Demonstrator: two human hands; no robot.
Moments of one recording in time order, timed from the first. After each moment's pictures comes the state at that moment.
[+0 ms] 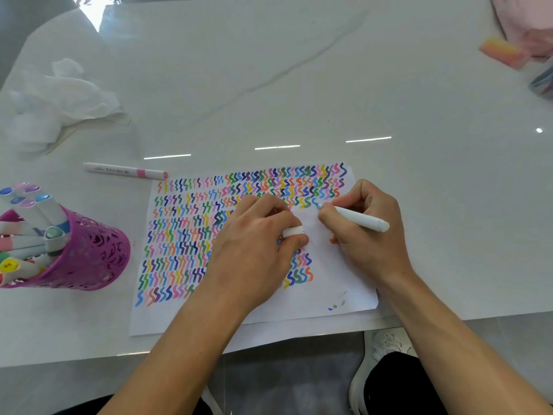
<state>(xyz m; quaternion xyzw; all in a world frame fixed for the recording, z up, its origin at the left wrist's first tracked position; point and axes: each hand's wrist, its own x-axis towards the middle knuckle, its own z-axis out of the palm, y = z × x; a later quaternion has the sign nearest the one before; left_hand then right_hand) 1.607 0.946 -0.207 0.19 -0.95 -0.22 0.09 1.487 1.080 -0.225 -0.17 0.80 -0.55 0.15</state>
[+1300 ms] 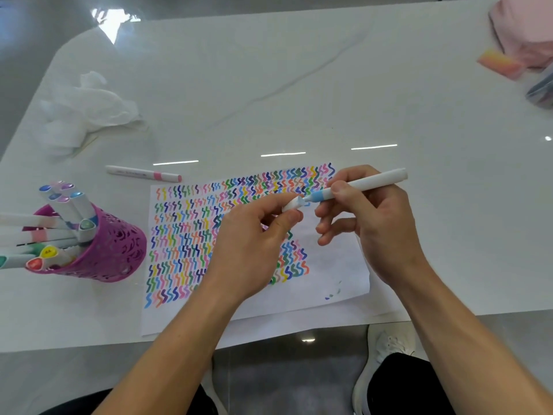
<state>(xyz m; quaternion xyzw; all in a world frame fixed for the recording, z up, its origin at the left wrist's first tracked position) 1.612 0.946 -0.180 0.29 -0.81 -0.50 0.09 1.495 1.077 -0.184 -0.20 0.63 -0.70 0.27</state>
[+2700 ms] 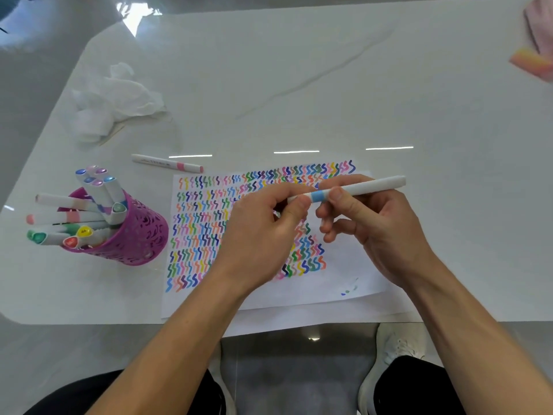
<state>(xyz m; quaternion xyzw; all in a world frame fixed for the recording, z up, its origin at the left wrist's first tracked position) 1.620 0.938 -0.171 0.26 -0.82 -0.48 0.16 1.497 1.071 -0.194 -0.24 0.57 -0.69 0.38</state>
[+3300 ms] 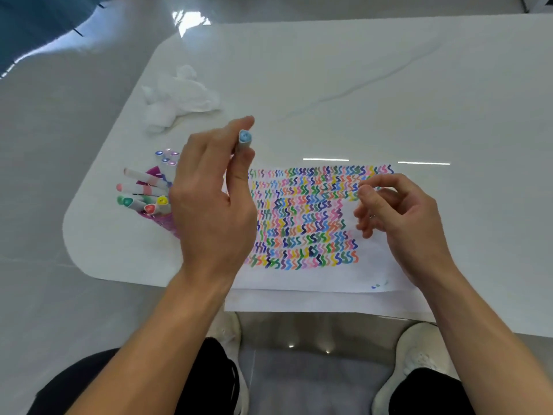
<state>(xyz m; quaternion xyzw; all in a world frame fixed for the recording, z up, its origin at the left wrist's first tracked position) 1.676 0.909 -0.130 0.29 -0.81 -0.18 0.48 1.514 1.062 -0.193 -0.25 0.68 -0.64 0.25</state>
